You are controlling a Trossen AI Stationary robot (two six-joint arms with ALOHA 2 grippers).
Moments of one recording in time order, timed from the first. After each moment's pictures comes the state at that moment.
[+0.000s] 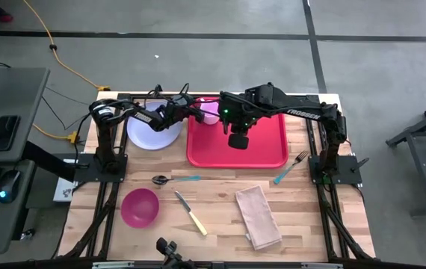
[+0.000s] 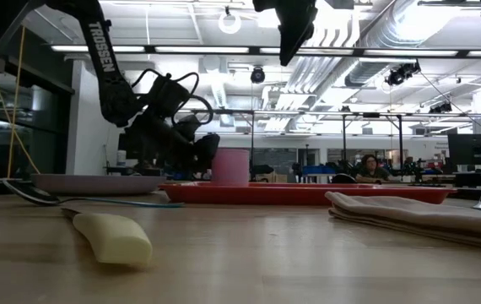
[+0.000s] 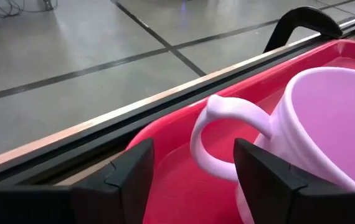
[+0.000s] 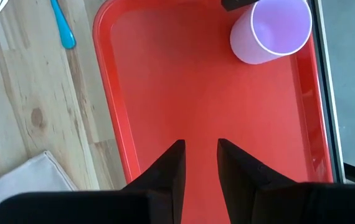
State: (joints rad) left arm 0.61 1.89 0.75 0.75 -0.24 -0.22; right arm -0.16 1.87 2.06 -1.43 0.13 0.03
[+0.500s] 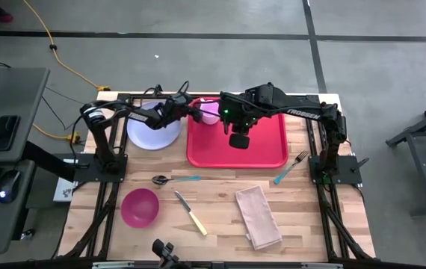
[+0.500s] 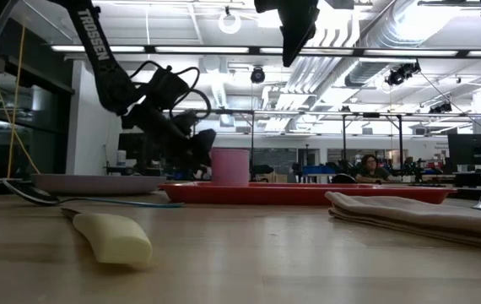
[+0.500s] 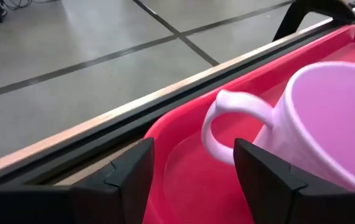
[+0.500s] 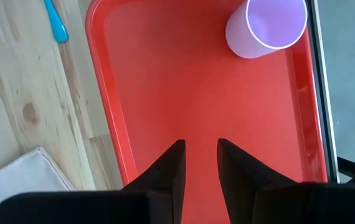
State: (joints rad) left arm 0.61 1.80 0.75 0.60 -0.26 -0.21; right arm -0.16 1.87 2.06 -1.44 0.15 0.03
